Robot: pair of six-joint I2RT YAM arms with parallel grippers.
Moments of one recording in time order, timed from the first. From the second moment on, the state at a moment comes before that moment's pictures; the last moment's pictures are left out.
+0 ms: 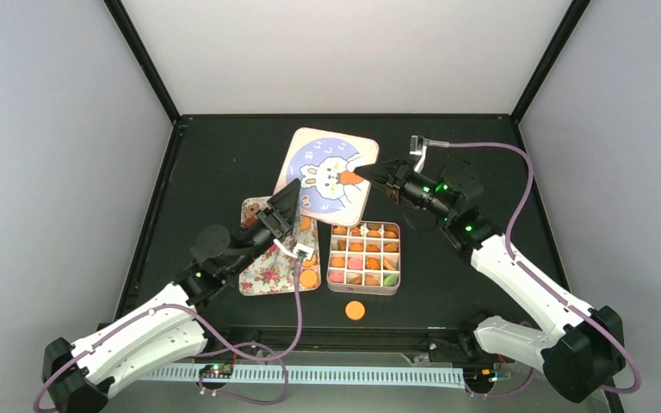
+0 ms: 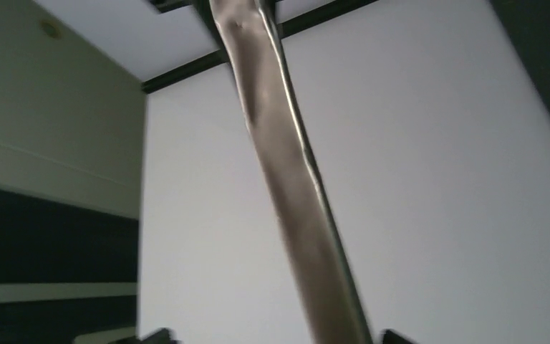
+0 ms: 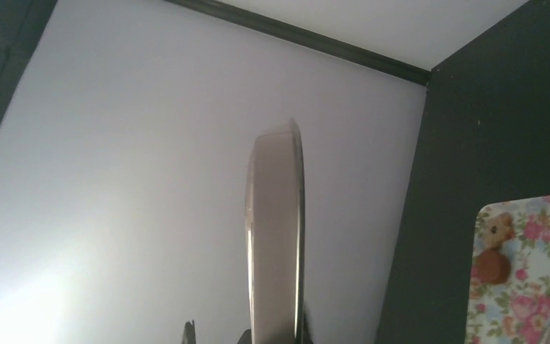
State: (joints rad) left arm -0.79 0.70 0.50 0.44 0.05 1.91; right arm 0.54 1.09 0.84 0.31 -0.46 1.34
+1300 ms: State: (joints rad) left arm -0.66 1.48 1.12 -0.88 0.40 0.41; right arm 0.29 1.03 0.37 0.22 -0.72 1.14
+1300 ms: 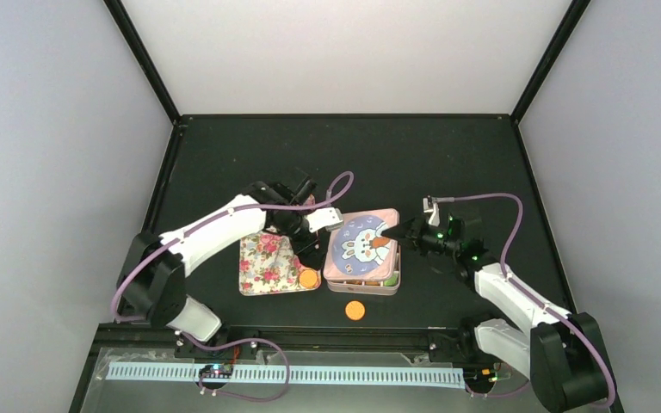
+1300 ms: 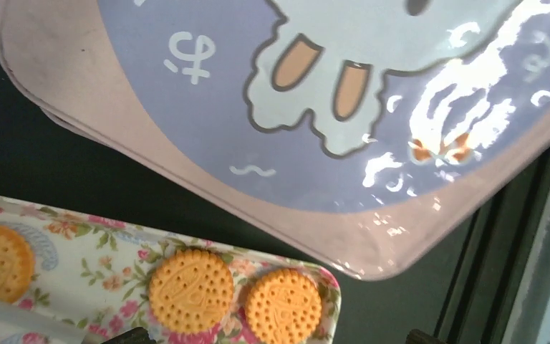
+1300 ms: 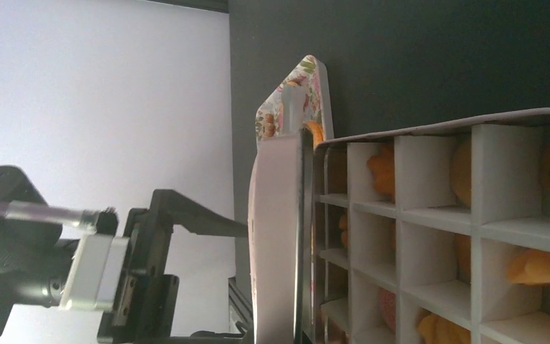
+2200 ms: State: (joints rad) left arm -0.66 1.69 1.12 -0.69 0.41 0.31; right arm 0.25 1.05 0.43 -0.14 -0.64 0.82
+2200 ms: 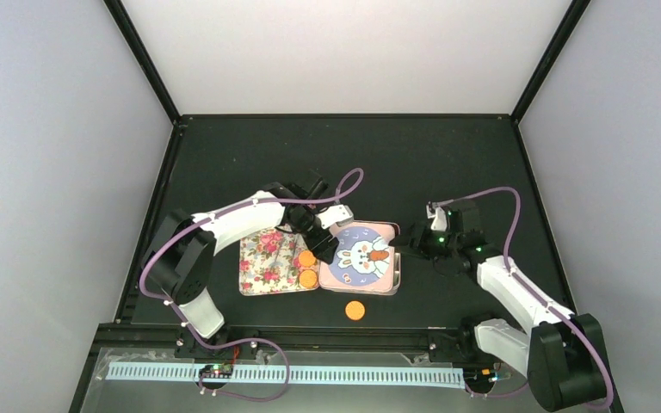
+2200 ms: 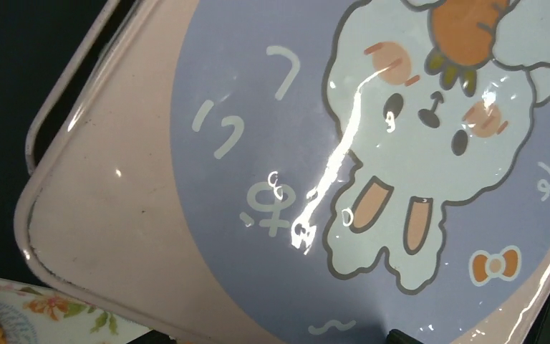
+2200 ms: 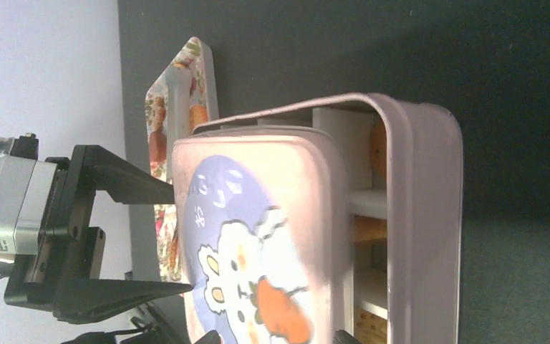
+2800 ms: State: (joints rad) left arm -0.66 1.72 1.23 -0.71 0.42 0.28; right arm 0.35 1.07 0.60 -0.45 -0.34 0.56
